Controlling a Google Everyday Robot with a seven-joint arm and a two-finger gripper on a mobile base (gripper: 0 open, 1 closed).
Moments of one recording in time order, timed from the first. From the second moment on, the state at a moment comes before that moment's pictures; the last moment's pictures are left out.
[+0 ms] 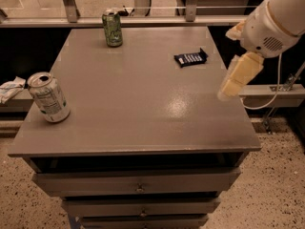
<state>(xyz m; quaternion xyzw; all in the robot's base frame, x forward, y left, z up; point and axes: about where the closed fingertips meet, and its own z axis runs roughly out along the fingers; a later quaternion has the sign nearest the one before) 0.526 -0.184 0.953 -0.58 0.77 0.04 0.26</state>
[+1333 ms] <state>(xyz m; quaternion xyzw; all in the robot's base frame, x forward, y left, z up) 0.648 -0.100 0.953 -0.54 0.73 0.11 0.40</state>
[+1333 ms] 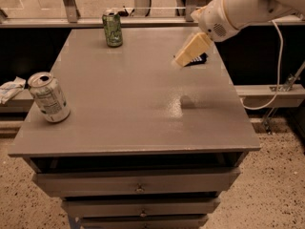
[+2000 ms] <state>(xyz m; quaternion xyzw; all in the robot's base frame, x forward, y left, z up) 0.731 -0.051 0.940 -0.51 0.71 0.15 0.47</state>
